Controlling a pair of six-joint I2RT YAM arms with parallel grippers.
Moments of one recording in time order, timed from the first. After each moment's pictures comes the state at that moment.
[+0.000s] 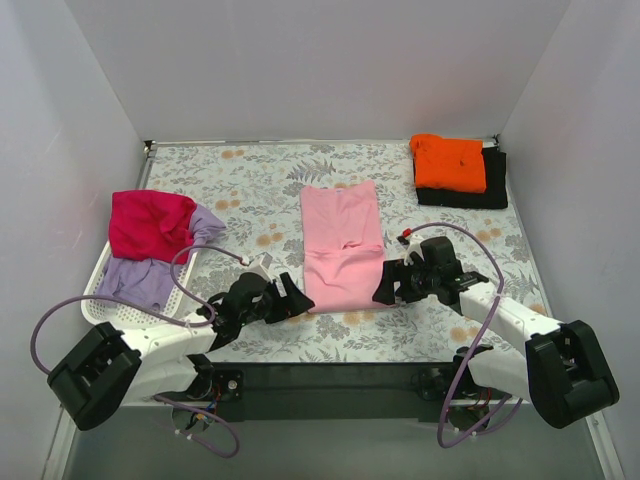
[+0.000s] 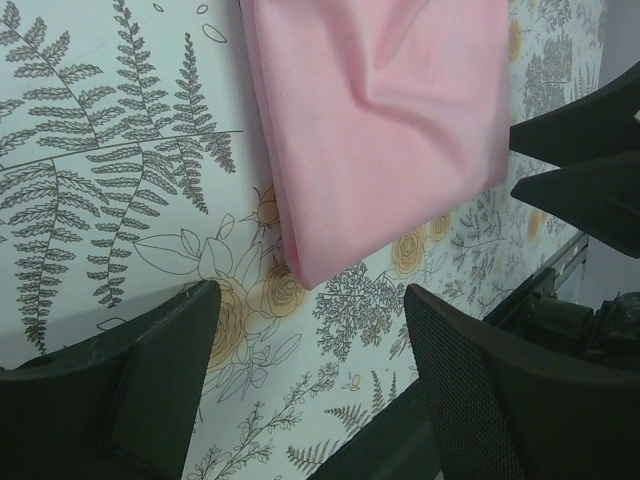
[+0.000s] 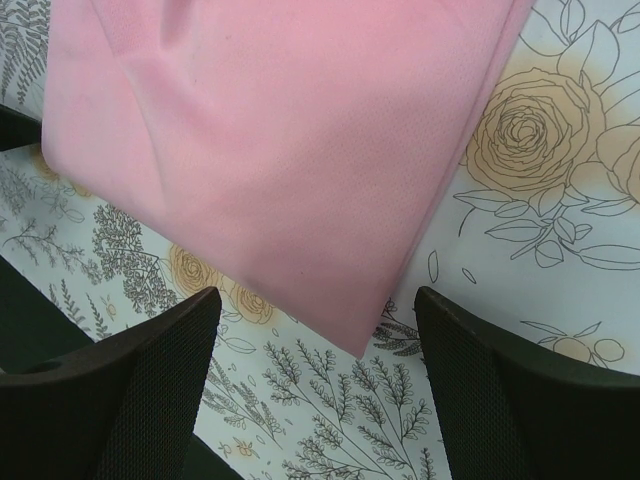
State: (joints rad) left arm -0.76 1.09 0.23 0.28 0.07 -0.98; right arm 0.41 1.14 0.45 -0.18 -0.42 0.29
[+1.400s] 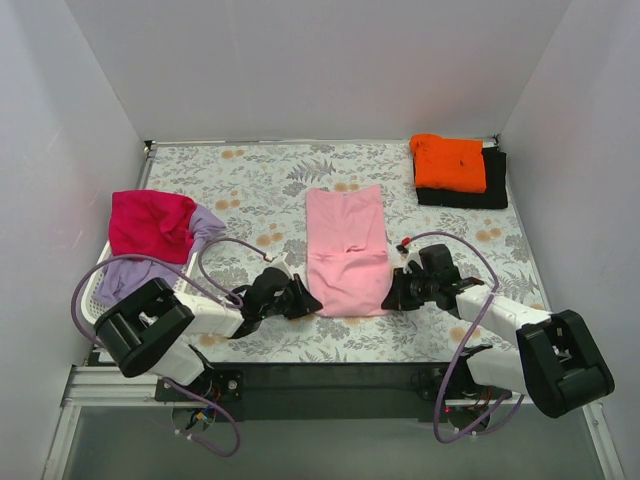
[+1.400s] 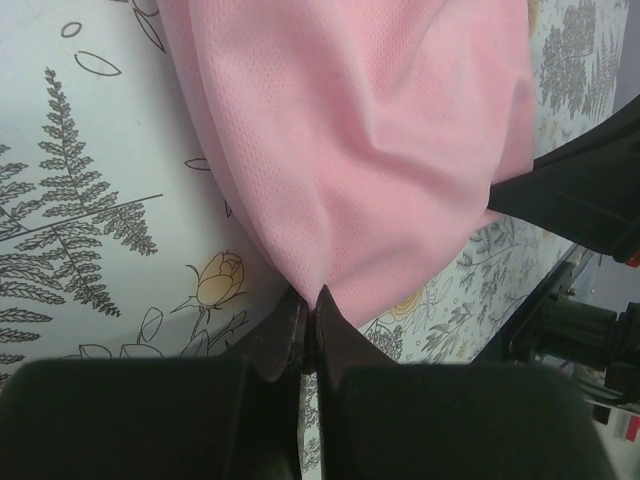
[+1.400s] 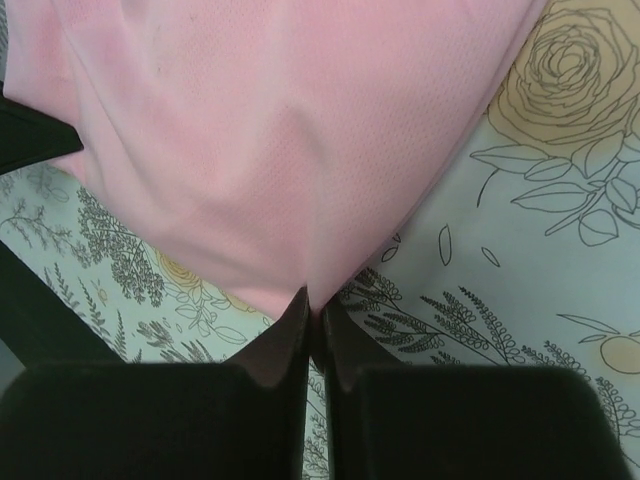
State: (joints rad) left arm -0.82 1.47 0.32 0.54 0.09 -0.98; right arm 0.41 1.20 0.38 -0.08 -0.47 0.33
